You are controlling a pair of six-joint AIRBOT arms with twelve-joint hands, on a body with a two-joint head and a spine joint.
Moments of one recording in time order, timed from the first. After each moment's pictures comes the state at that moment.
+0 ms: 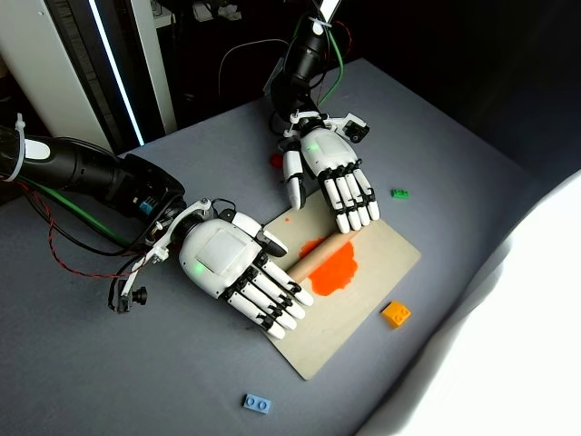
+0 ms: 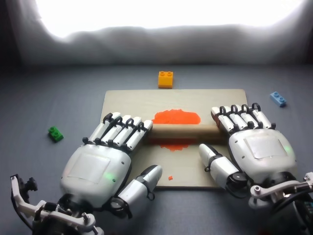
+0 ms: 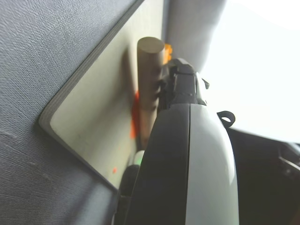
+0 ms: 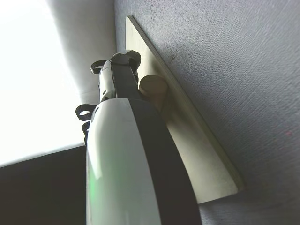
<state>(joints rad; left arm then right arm) 0.95 -1.39 1.07 -0.53 -1.32 1.44 -0.83 -1.51 1.10 0.91 1.28 -1.60</state>
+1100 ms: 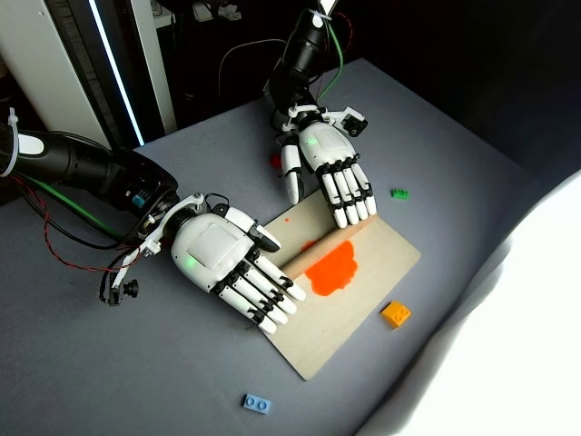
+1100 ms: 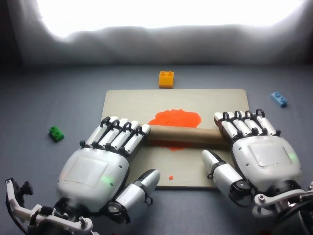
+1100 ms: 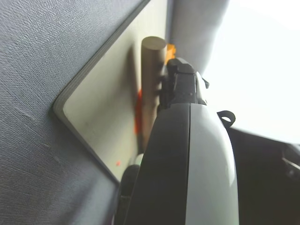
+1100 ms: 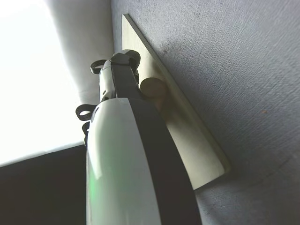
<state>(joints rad) 0.95 -1.36 1.01 -0.56 -1.31 1.46 -0.85 -1.50 1.05 0.91 1.32 -1.60</state>
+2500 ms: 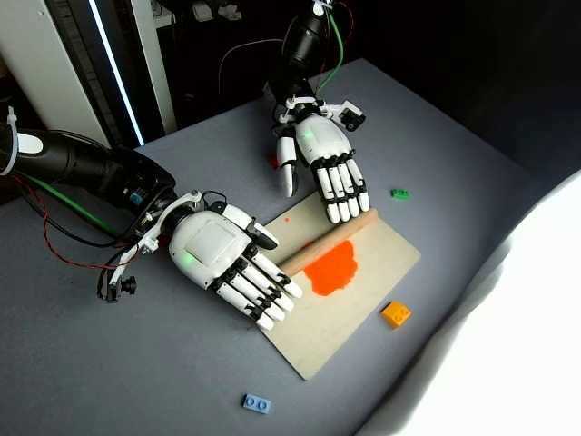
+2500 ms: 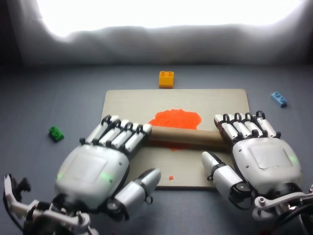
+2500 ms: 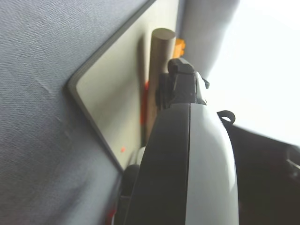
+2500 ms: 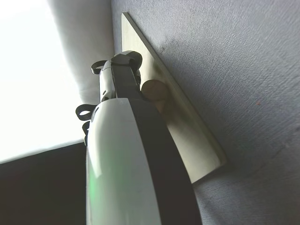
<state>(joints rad) 0.92 -1.31 0.97 -0.56 -1.26 1.47 -0.85 -1.50 1.04 0.89 1.35 -1.60</state>
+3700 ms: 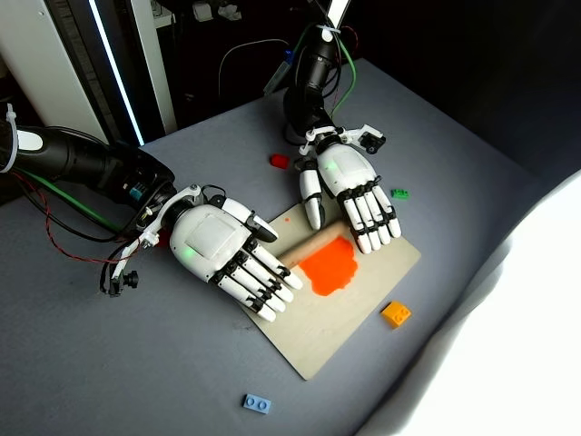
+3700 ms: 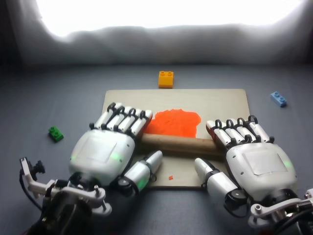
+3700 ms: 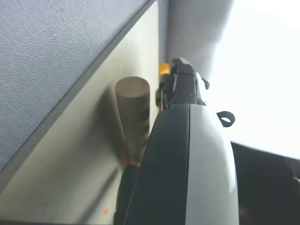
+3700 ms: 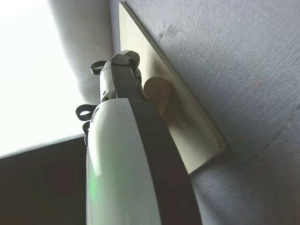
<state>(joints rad) 0.87 -1.42 1.17 -0.61 -1.18 1.46 -0.85 -1.50 1.01 0.86 1.35 -1.60</state>
